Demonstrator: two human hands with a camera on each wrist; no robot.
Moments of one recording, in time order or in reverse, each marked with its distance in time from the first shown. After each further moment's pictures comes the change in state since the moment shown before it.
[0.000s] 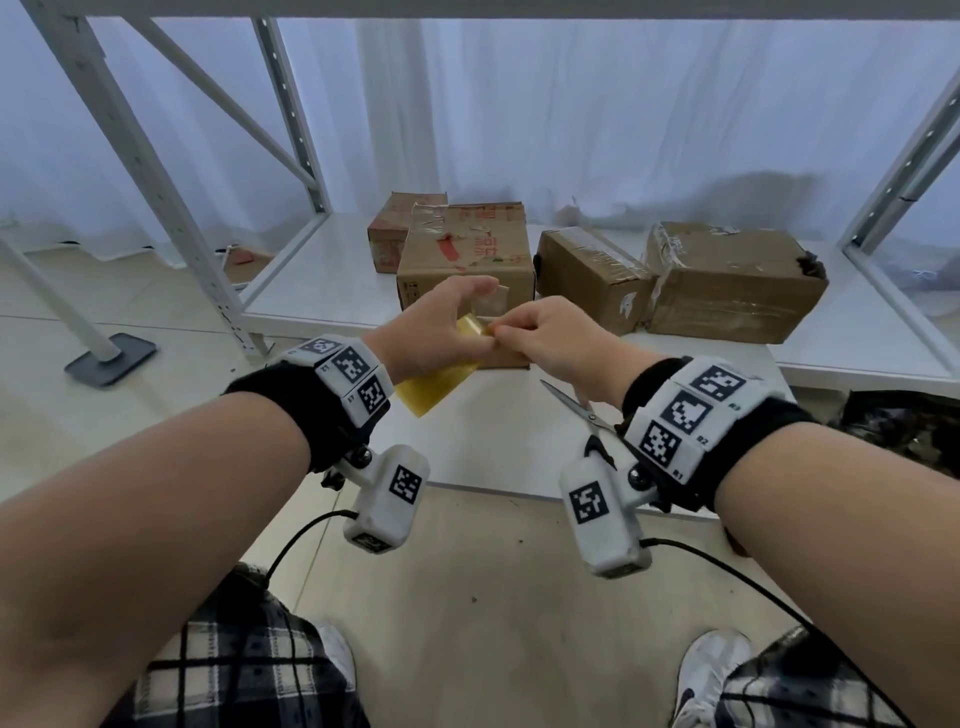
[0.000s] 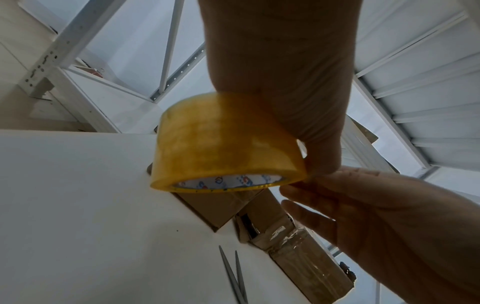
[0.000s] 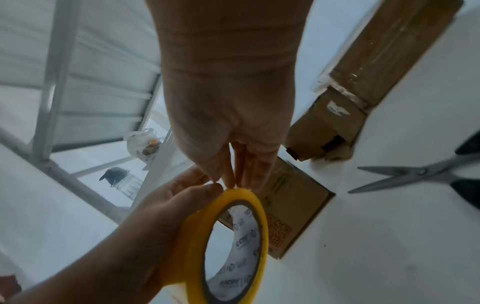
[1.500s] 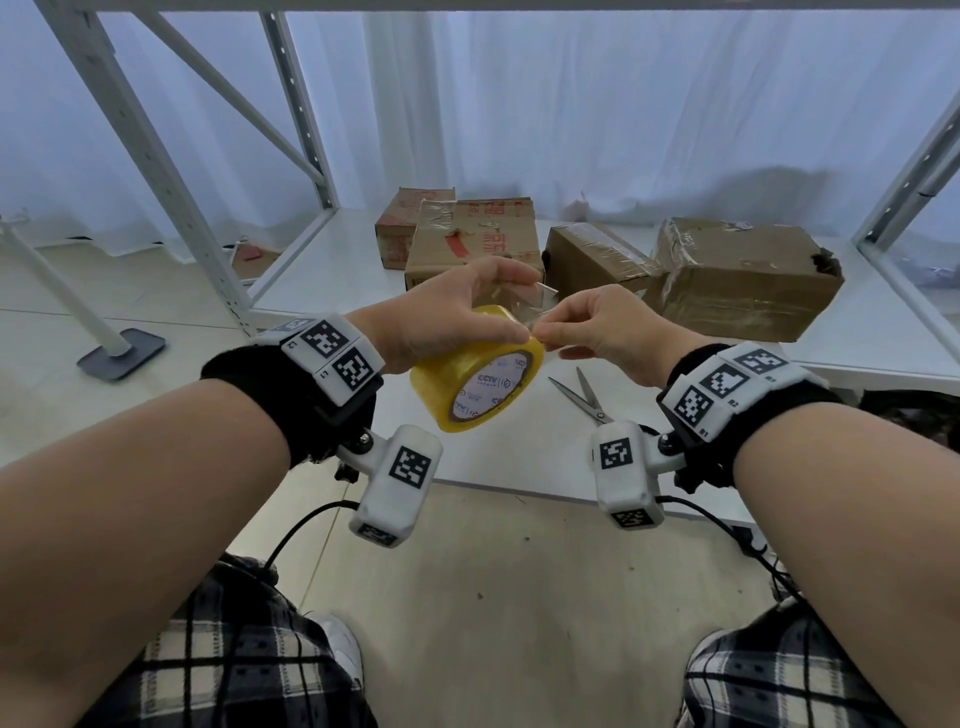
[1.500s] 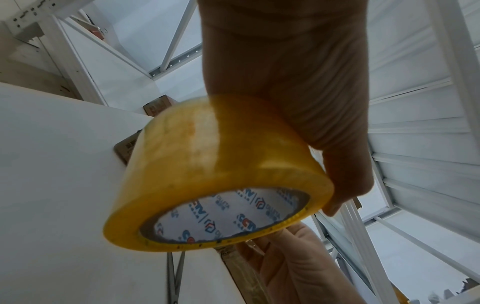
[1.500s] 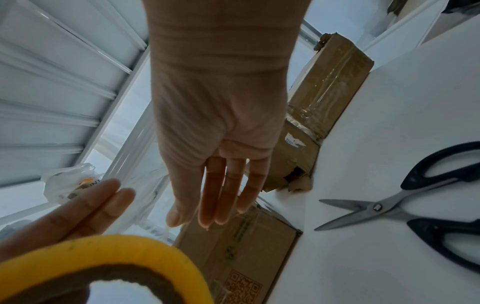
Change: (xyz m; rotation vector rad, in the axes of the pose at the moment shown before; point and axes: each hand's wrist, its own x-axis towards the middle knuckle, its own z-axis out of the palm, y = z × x) left_hand -0.016 0.033 -0.018 -0.323 -0.216 -0.011; right_hand 0.008 0.034 -0.035 0.204 -0.030 0.031
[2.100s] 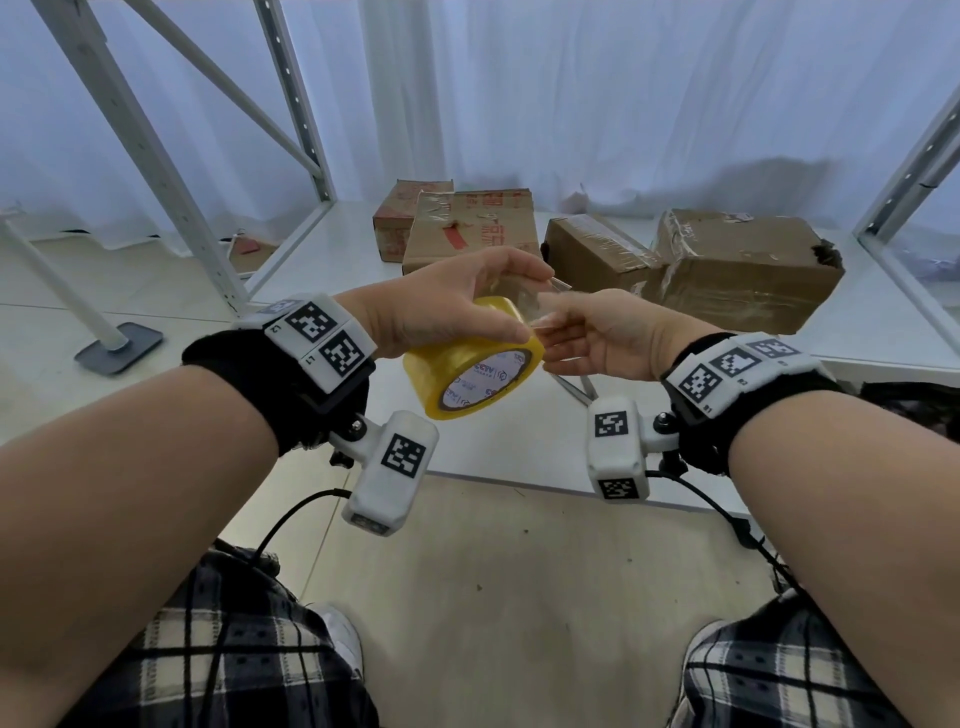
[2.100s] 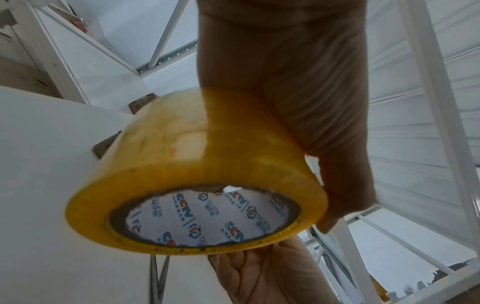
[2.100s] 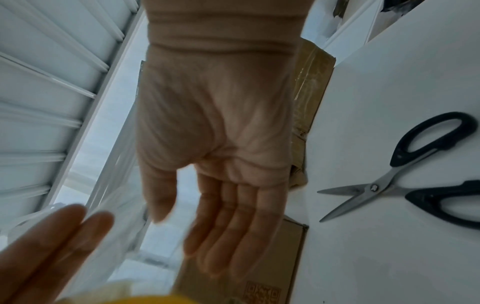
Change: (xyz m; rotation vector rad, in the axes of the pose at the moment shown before) left_hand -0.005 0.011 0.000 0.007 -0.084 0.030; right_hand -0.001 -0.007 0.001 0.408 -0.135 0.317
